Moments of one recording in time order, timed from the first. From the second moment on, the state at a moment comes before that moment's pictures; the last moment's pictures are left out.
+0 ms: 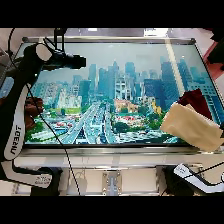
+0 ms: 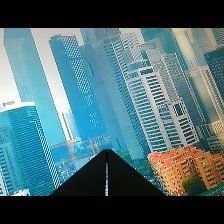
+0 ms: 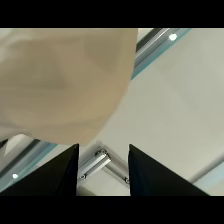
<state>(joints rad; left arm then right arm) -0.20 -1.55 1.72 1.20 -0.96 -1.37 -0.86 -1.13 1.11 -1.77 1.51 1.46</state>
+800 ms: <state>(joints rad) -0.20 -1.57 1.72 1.10 -1.20 -1.45 -0.04 -1.11 1.10 -0.78 0.87 0.96</state>
